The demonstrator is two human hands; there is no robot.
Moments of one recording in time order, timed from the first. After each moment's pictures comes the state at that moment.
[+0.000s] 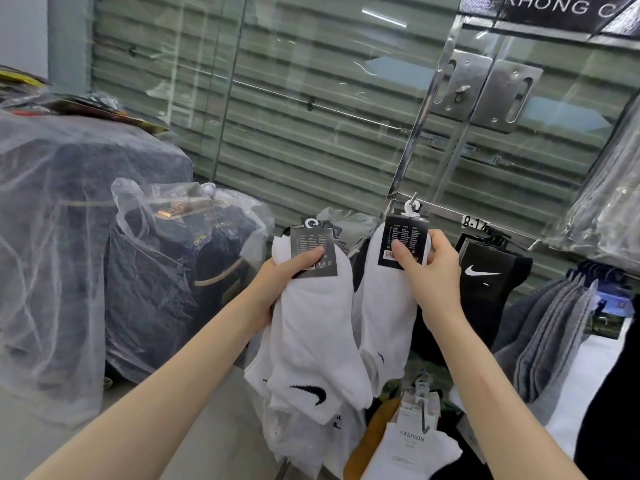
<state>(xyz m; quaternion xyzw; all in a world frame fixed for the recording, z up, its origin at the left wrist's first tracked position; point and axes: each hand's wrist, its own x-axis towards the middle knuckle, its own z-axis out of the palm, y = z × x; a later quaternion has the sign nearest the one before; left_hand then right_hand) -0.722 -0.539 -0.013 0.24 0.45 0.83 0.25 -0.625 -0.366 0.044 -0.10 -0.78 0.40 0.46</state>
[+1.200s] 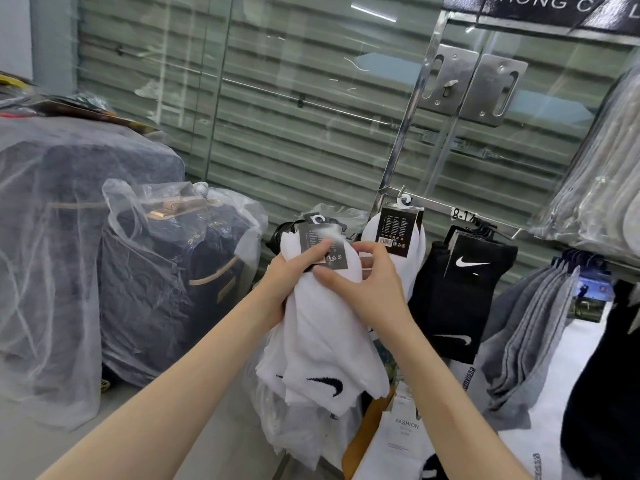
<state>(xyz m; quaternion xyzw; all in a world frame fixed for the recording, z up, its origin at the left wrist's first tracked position) -0.712 -0.523 -0.007 0.25 0.48 0.80 0.23 -0.619 -0.425 0.020 -0.11 -0.84 0.42 0.32</state>
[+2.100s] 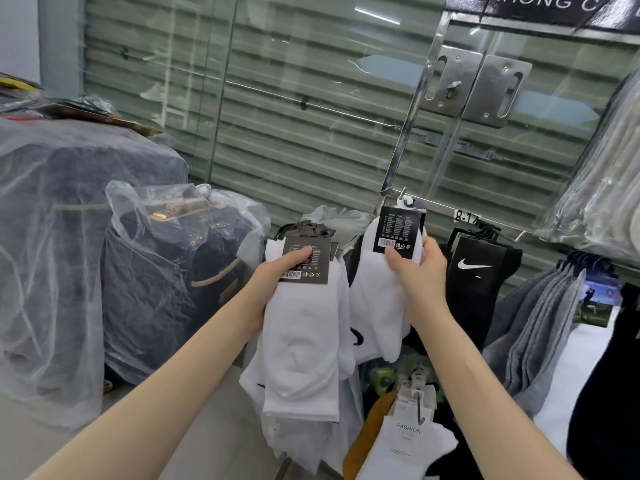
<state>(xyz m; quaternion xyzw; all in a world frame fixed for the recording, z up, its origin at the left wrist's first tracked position) -0.731 -0.536 -0.021 0.21 0.46 0.81 0.30 -0.628 -0.368 0.033 -0.15 -0.72 0.52 0.45</state>
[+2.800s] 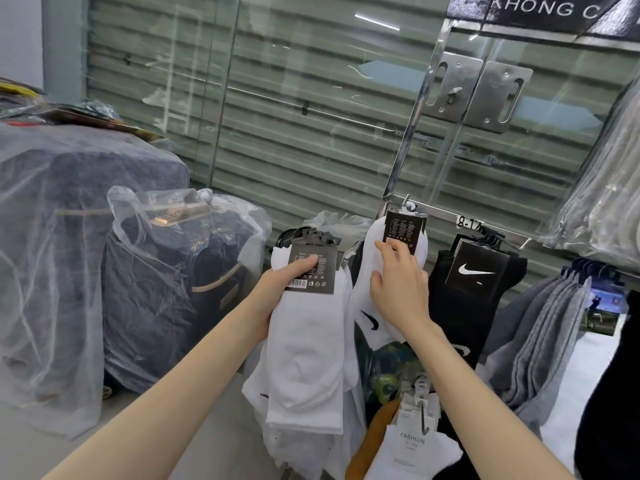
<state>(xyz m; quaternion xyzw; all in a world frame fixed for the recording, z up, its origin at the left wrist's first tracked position) -0.728 -0.535 -0.020 0.20 0.46 0.80 0.32 -0.651 -0.357 0.014 -0.17 -0.92 -0.01 0.35</state>
